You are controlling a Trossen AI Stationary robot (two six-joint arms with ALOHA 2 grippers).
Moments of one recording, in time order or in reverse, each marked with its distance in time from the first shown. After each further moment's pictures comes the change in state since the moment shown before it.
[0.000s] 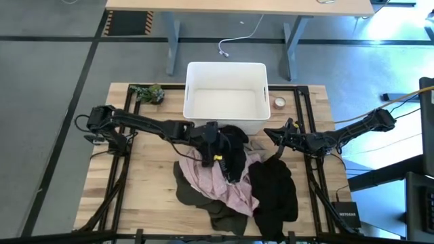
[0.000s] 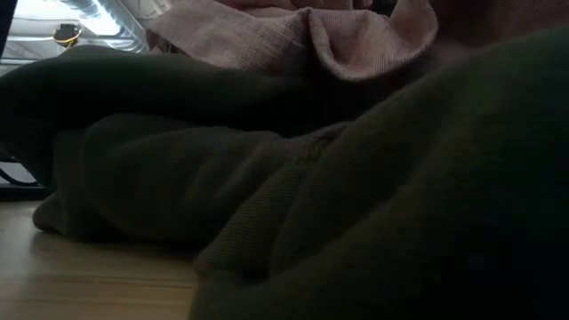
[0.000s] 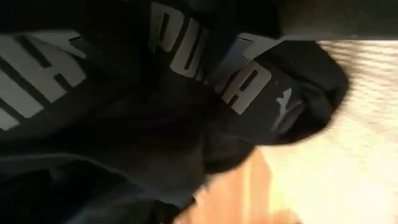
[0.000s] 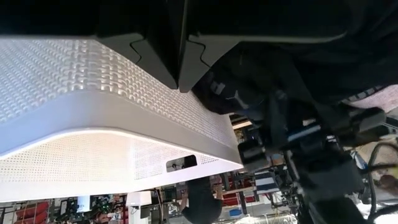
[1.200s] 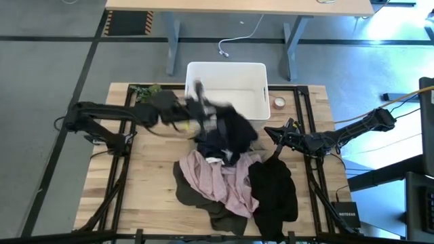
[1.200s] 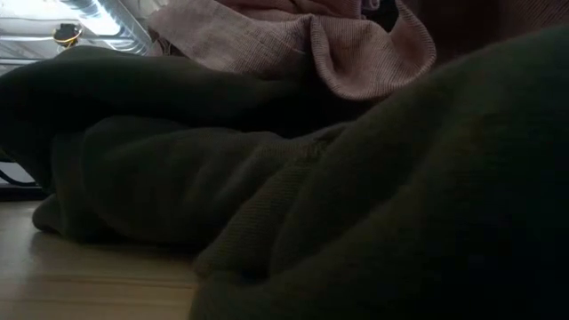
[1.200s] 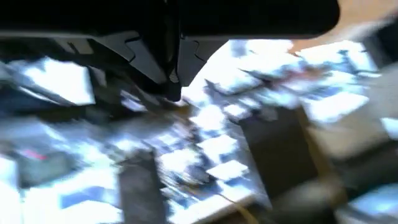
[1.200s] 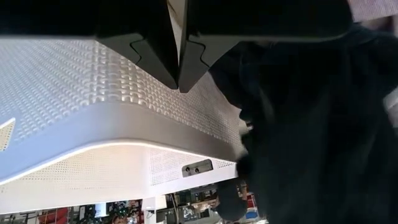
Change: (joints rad) left arm 0.123 -0.317 0.039 0.587 -0.020 0.219; right arm 0.000 0.015 0.000 -0.020 0.061 0.047
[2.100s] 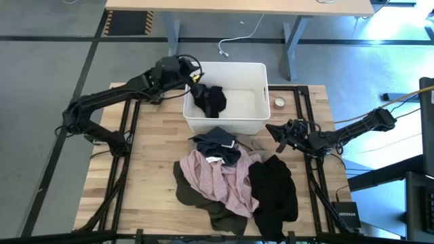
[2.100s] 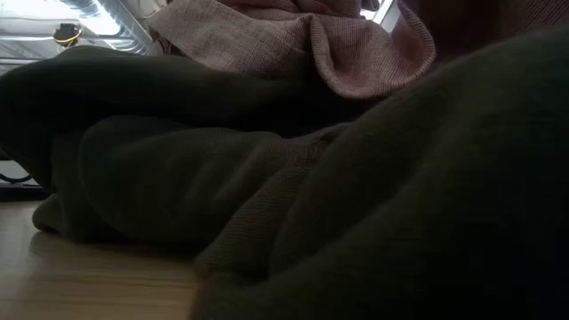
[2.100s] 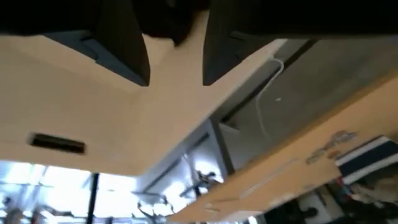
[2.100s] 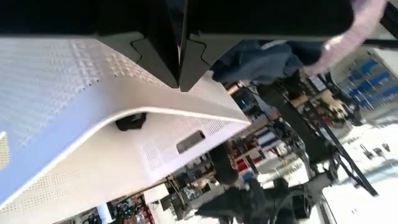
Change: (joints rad) left arm 0.424 -0.015 0.003 -0.570 -0.116 -0.244; right arm 0.000 0.000 0.000 0.148 0.012 0.207
